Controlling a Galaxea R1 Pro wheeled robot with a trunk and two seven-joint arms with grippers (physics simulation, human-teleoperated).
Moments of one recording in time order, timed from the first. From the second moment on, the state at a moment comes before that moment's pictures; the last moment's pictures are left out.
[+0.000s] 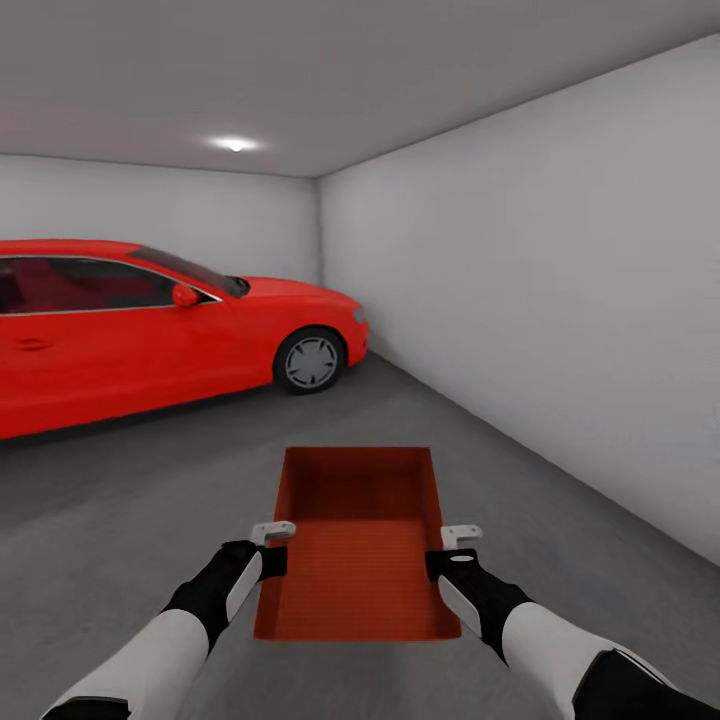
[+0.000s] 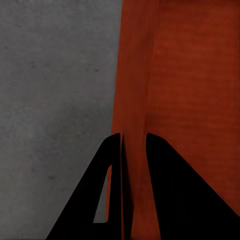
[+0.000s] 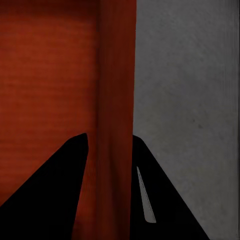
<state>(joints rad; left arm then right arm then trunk) -0.70 -0.07 -0.02 -0.47 0.14 0.48 0.12 -0.78 0.05 0.72 -0.26 -0.65 0.17 -0.33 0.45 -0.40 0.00</state>
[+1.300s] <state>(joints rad) -0.70 -0.07 -0.02 -0.47 0.14 0.48 0.12 -0.78 0.05 0.72 -0.26 -0.65 0.17 -0.33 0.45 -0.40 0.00</state>
